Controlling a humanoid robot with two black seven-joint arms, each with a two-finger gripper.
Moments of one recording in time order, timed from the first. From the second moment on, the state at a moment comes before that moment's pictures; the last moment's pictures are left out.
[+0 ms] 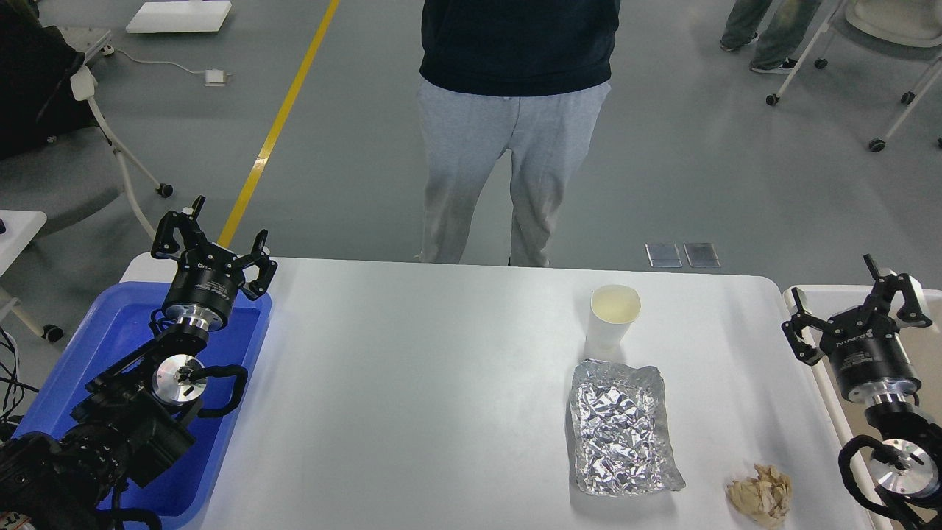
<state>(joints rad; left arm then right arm) -0.71 0.21 -0.75 -0.21 -0.11 -0.63 -0.56 0.35 -0.45 0.99 0.68 -0.11 0.38 0.57</state>
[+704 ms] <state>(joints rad) -0.71 0.21 -0.75 -0.21 -0.11 -0.63 -0.56 0.36 -0.45 0.95 0.65 -0.10 0.39 0.57</state>
